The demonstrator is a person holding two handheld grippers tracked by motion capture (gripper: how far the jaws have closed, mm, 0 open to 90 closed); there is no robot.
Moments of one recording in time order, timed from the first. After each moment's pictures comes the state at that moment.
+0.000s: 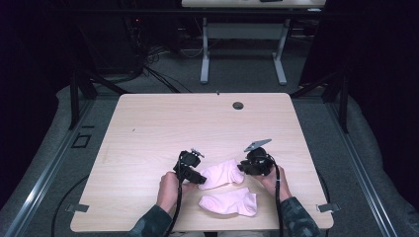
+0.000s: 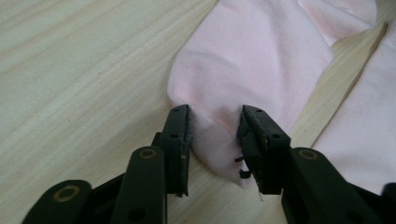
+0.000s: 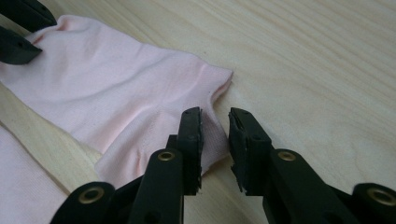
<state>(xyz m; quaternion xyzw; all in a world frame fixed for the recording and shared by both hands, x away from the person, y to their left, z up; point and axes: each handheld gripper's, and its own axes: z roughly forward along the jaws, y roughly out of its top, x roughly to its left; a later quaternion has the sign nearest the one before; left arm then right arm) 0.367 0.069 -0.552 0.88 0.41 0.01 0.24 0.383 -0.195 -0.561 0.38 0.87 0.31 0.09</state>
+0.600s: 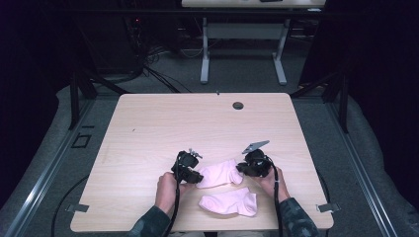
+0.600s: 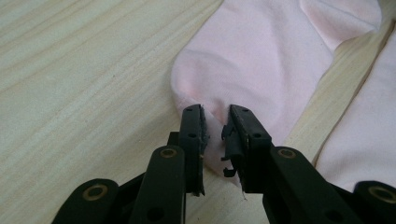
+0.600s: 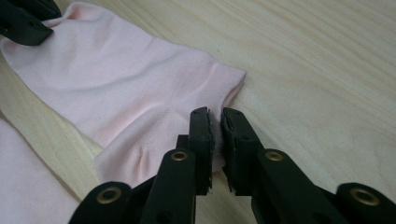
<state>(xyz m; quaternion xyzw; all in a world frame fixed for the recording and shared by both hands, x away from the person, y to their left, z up) 0.365 0.074 -0.554 0.88 0.40 0.03 0.25 0.381 -0.190 -0.565 0.37 0.87 0.31 0.08</state>
